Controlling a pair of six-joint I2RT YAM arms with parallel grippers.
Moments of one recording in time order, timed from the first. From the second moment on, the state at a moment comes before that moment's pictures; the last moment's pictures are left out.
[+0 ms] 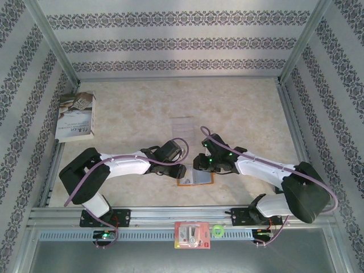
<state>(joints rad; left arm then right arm) -0.85 1.62 0.81 -0.27 0.16 -0.52 0.70 1.35 0.65 -0.35 -0.27 0.79</state>
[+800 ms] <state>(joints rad) -0.68 1.31 0.63 -0.30 0.07 -0.56 0.87 1.66 0.90 -0.44 0.00 0.71</state>
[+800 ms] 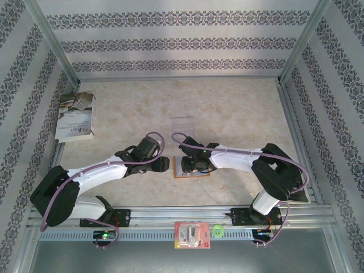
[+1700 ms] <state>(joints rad) -0.73 1.56 0.78 -0.15 0.17 -0.54 0.71 1.60 0.81 -0.30 -0.24 0.76</state>
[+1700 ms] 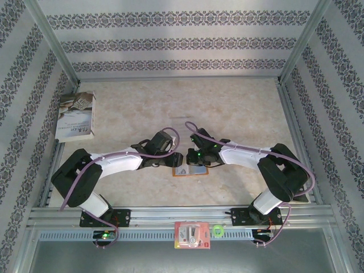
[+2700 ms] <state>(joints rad) -0.73 1.64 0.79 -0.14 0.18 -0.53 0.68 1.60 0.76 -0.26 -0.31 0.79</state>
